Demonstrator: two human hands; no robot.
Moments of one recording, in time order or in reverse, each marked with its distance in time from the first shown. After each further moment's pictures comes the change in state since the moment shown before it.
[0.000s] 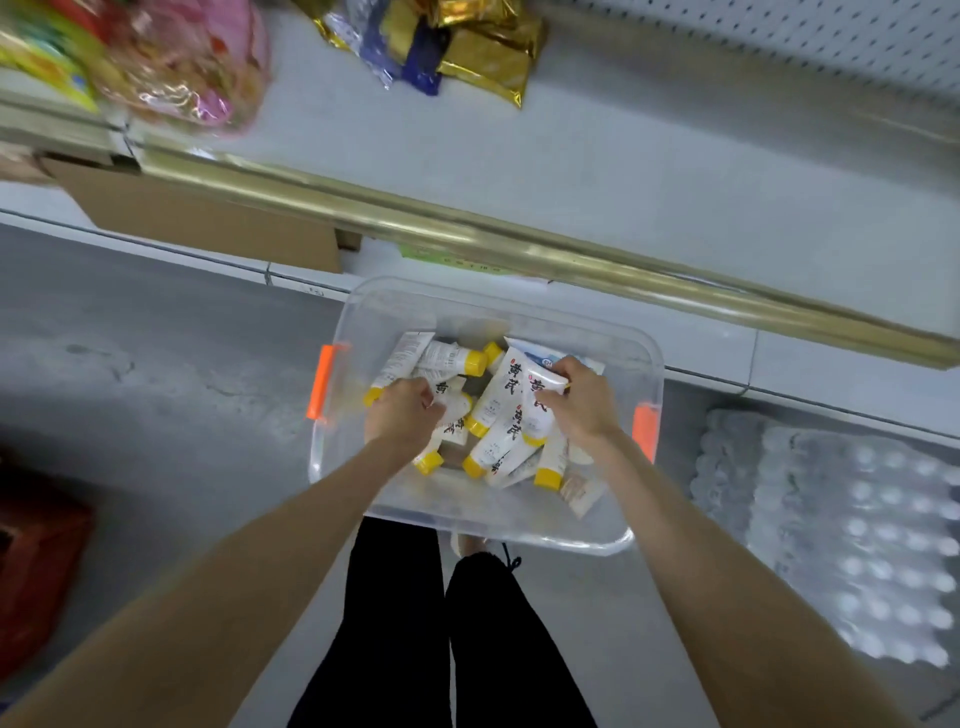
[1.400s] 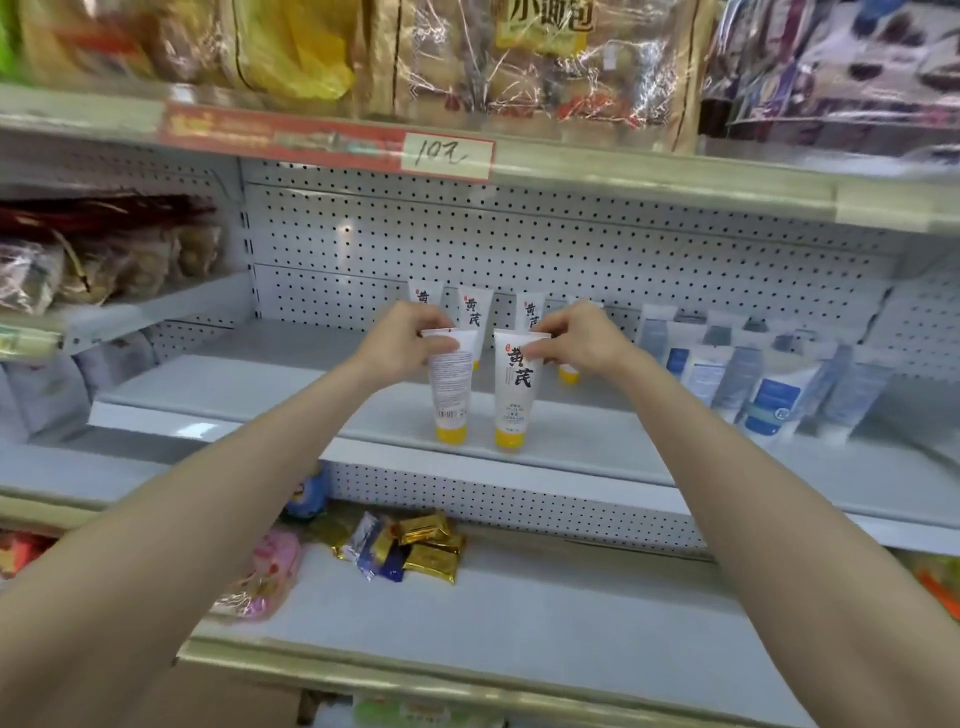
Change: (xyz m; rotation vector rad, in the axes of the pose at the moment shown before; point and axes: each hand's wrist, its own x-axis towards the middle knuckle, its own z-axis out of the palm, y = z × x) left_hand -0.194 0.307 -0.429 -0.261 0.525 1.076; right_hand -0.208 -0.351 -0.417 -0.002 0.496 -0.795
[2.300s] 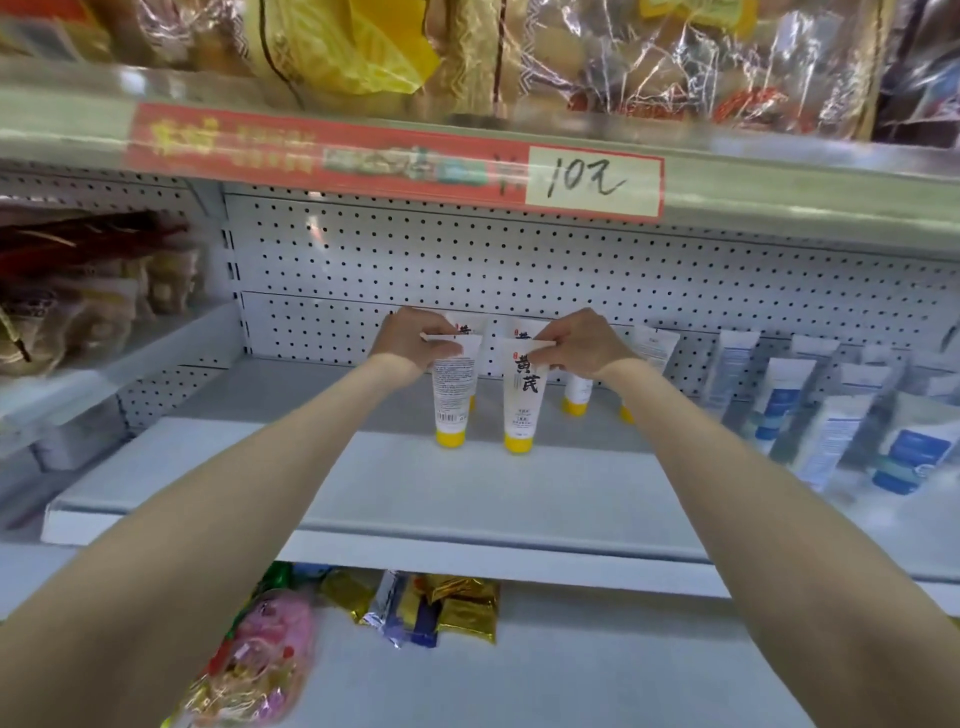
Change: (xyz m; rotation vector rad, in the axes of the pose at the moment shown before) left_hand 0.132 -0.112 -0.045 -0.109 0.003 -0.058; right_hand 0.148 -0.012 0.065 -0.034 0.053 0.143
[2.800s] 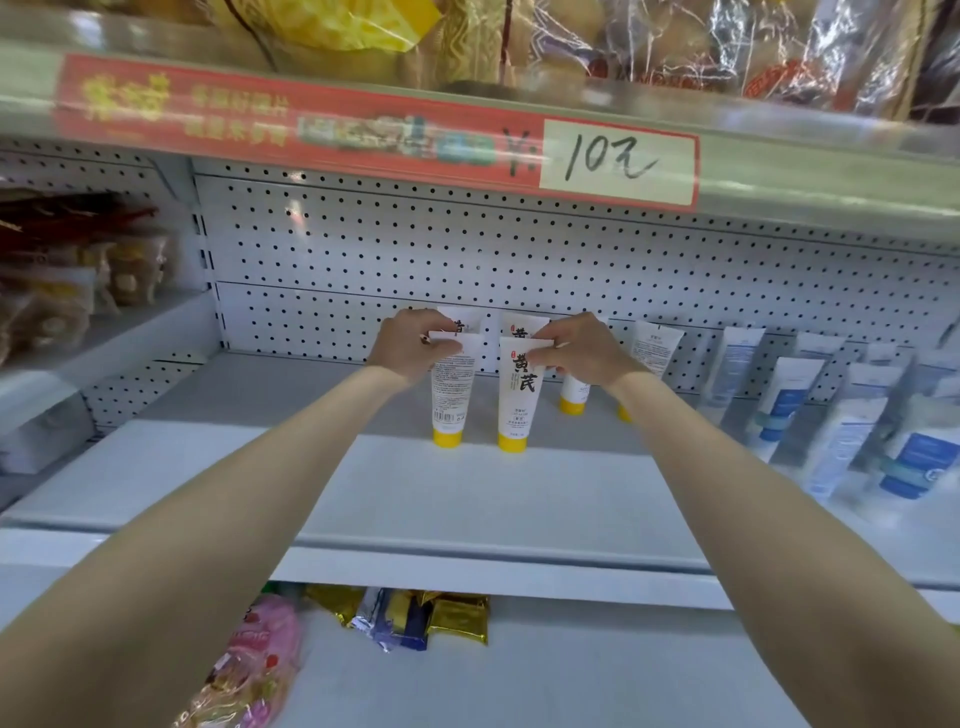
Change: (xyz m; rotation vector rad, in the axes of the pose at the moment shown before) left_hand 0.018 -0.020 0.015 0.063 -0.011 0.051; right_hand 0.012 0.017 0.010 0.060 0.030 0.009
